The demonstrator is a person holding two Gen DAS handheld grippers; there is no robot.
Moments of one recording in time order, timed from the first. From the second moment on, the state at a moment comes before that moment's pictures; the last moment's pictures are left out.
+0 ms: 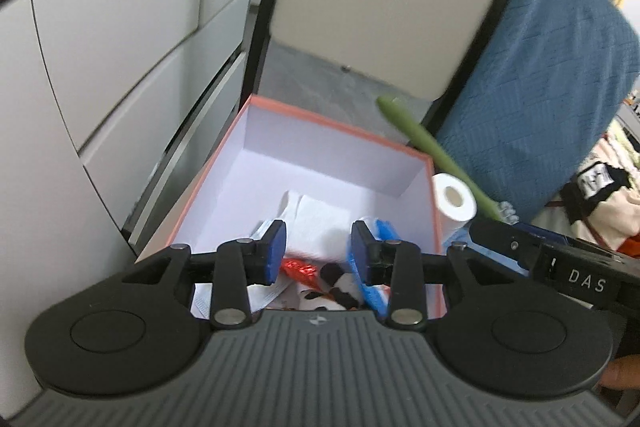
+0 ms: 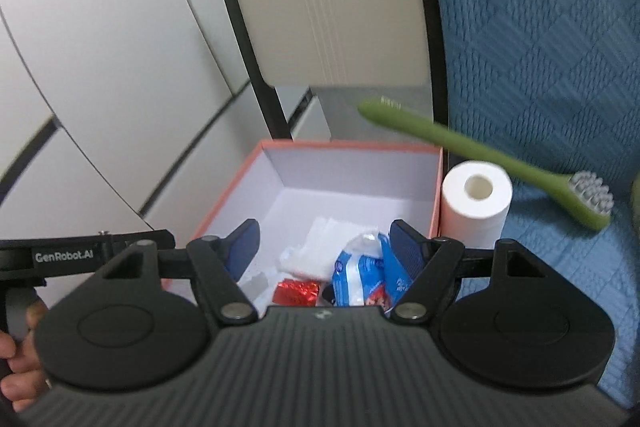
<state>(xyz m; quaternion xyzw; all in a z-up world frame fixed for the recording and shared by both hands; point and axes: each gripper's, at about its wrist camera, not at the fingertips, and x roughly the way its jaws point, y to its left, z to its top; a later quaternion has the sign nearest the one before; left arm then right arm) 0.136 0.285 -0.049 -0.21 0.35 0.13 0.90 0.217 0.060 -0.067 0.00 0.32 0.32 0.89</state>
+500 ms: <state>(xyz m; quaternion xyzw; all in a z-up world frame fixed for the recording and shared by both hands) 0.084 0.214 0.015 -0.17 0.31 0.13 0.93 0.167 -0.003 -0.021 0.01 0.27 0.34 0.90</state>
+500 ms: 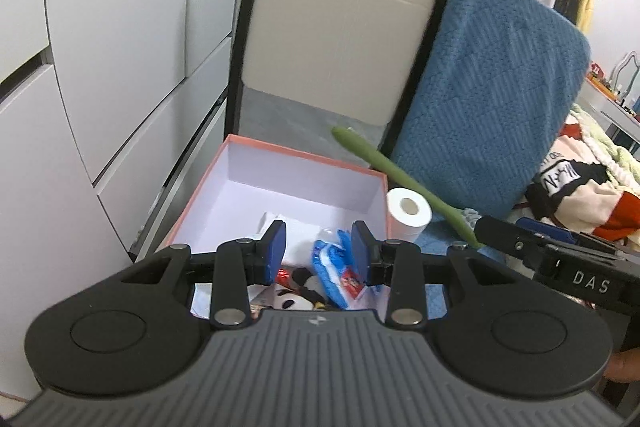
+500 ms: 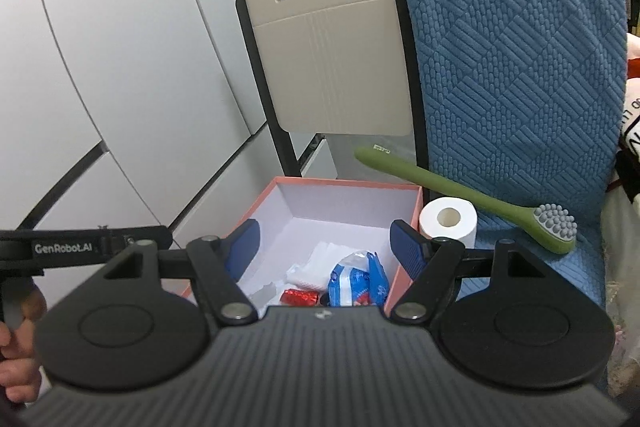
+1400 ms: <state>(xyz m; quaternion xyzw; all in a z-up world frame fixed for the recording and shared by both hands) 0.034 0.144 -0.004 -0.17 0.32 0.13 0.92 0.124 -0.070 -0.037 -0.04 0.29 0.33 0.90</state>
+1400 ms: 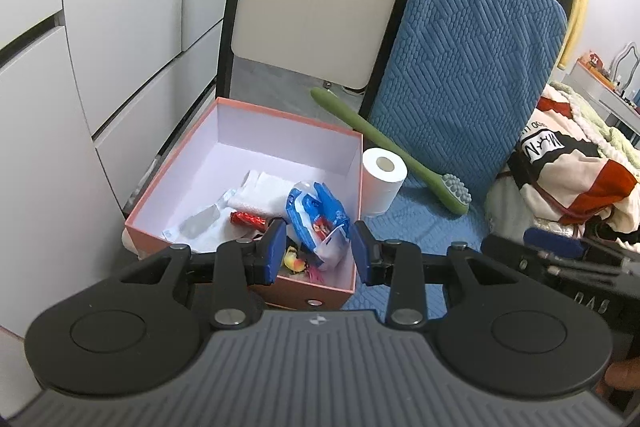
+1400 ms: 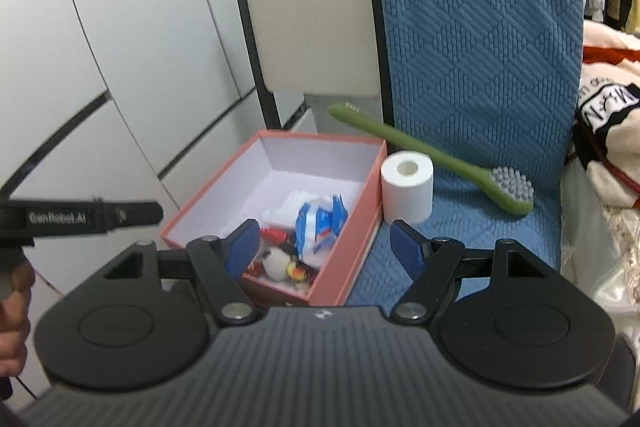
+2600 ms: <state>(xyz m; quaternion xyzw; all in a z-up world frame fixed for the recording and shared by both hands) 0.004 0.146 -0.004 -0.19 0.31 0.17 0.92 0.112 -0.070 -0.038 -0.04 0.28 0.36 0.89</state>
